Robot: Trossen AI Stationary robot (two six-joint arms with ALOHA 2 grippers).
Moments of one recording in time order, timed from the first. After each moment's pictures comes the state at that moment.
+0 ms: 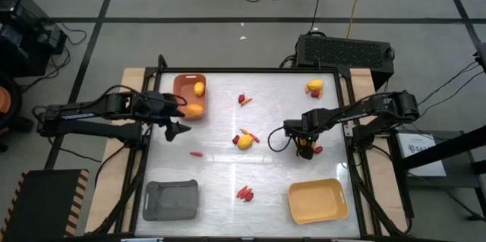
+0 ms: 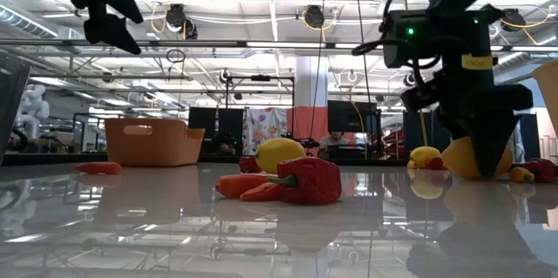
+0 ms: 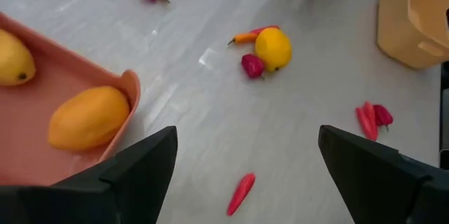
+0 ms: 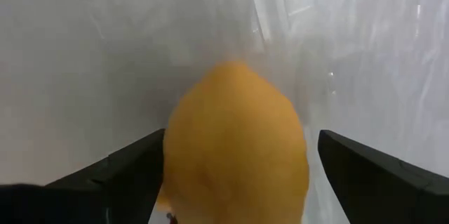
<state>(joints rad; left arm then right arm) 0.12 0.72 0.78 -0.81 0.02 -0.47 -0.04 1.50 0.76 -0.85 0.02 0.32</state>
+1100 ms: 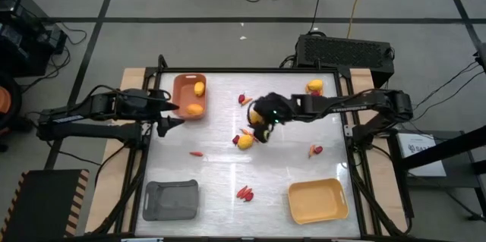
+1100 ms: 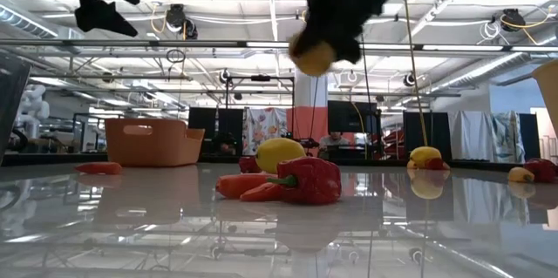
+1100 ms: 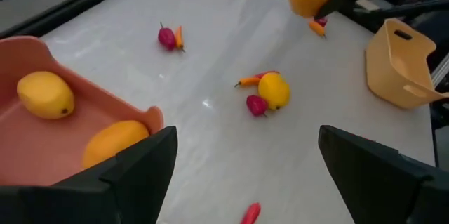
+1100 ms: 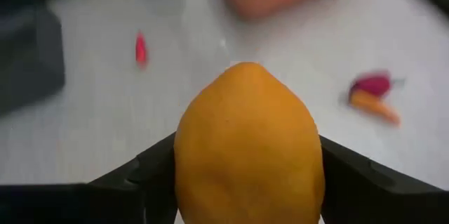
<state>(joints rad) 0.12 0.58 0.78 -0.80 -0.07 -0.46 -0.08 1.59 1.18 -0.28 0.08 0.33</state>
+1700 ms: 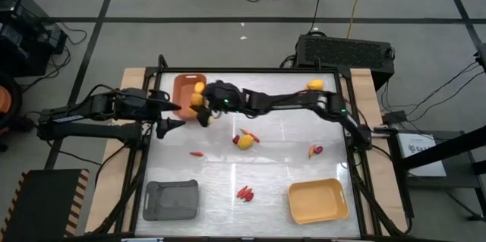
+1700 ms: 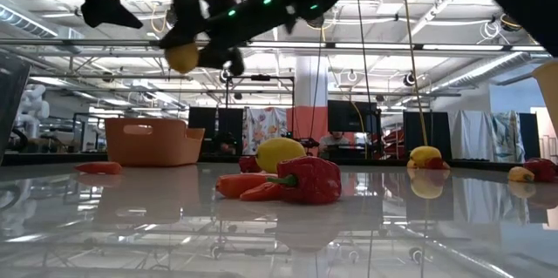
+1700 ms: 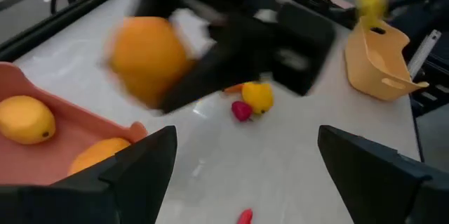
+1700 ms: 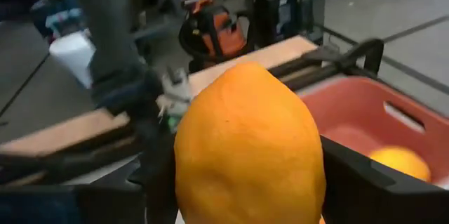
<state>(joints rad) 0.12 0.57 0.78 -0.76 -0.02 -0.38 -0.15 2.26 1.87 0.13 0.08 0.30</state>
